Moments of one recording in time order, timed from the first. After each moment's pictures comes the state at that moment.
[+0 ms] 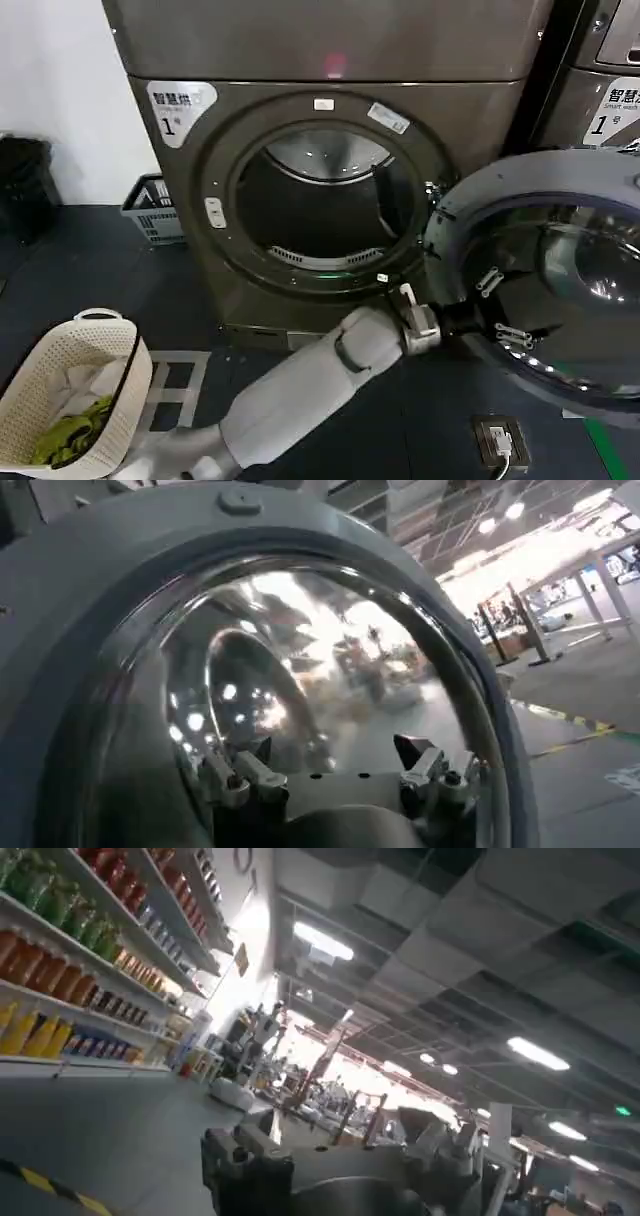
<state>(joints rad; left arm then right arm) 0.44 -1.47 0.44 -1.51 -0.25 -0.11 0.42 -1.79 1.59 1.92 1.82 0.21 0.04 0.36</state>
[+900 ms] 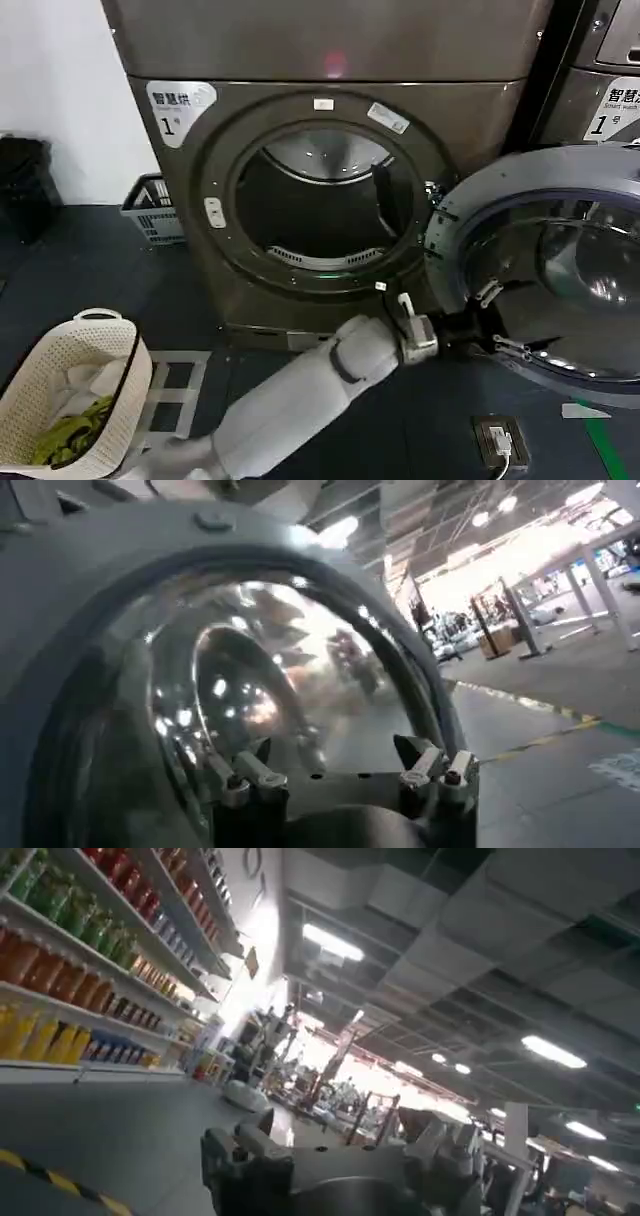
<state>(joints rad) 0.42 -1.54 0.45 -1.42 -0.24 -0.10 0.41 -1.78 1.60 1.90 1.85 0.21 0.03 0.36</state>
